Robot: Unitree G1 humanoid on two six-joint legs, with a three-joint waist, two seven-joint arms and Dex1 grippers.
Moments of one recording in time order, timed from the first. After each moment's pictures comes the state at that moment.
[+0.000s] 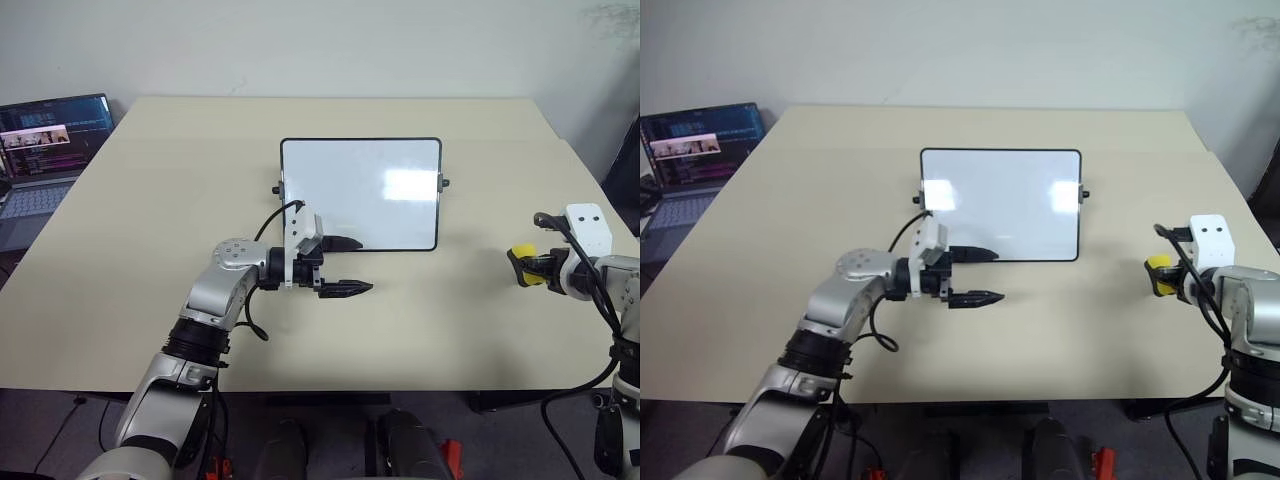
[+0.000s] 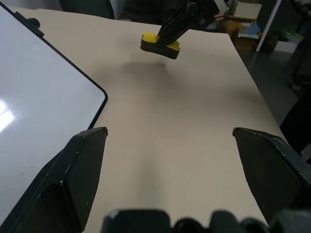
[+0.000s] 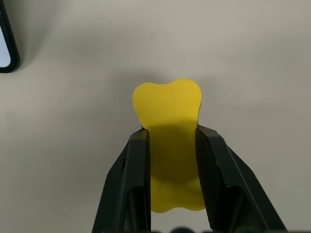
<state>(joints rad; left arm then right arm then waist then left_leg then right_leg) -0.64 0.41 -0.20 0.22 -0.33 0.28 -1.24 -0.49 -0.67 -0.31 -0.23 0.18 1.46 0.48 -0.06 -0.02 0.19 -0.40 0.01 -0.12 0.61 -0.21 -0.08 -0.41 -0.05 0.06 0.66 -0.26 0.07</state>
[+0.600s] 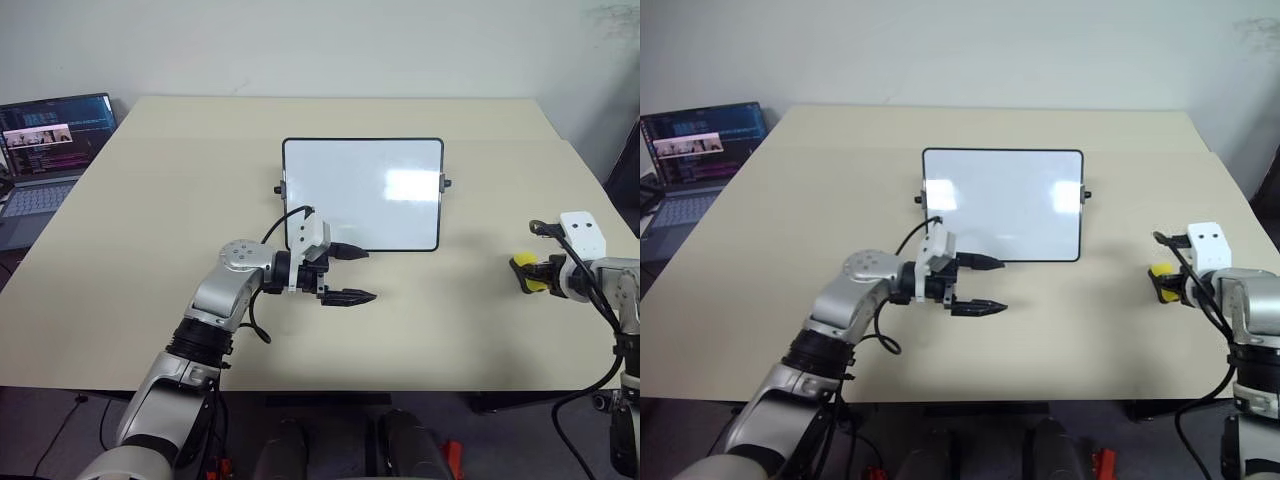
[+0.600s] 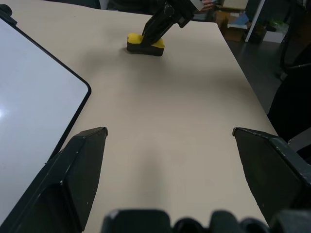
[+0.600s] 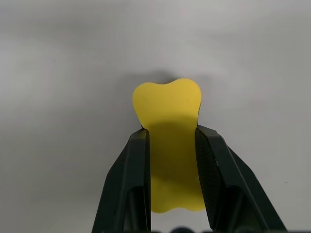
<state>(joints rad) -0.64 0.41 -0.23 0.22 -0.31 0.27 -1.25 -0.50 -0.76 -0.21 0.00 0.19 1.30 0.49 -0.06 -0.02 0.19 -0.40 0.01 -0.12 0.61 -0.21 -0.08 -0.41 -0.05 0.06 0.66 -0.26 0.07</state>
